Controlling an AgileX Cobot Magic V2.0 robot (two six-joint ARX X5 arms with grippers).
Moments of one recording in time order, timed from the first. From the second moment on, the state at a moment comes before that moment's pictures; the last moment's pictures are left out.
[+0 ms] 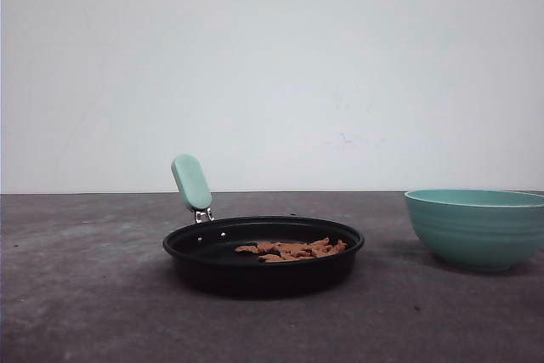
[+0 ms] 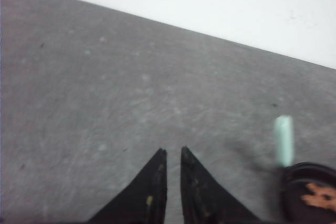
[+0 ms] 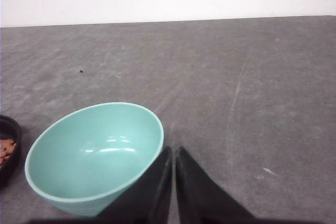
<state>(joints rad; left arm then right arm) -0.18 0.17 0.16 -0.18 -0.08 -0.30 0.13 0.00 0.02 -0.17 -0.05 0.13</state>
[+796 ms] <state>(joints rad) -0.06 0.00 0.03 -0.18 -0.07 -0.09 0.13 0.00 0.02 -0.17 -0.05 0.13</state>
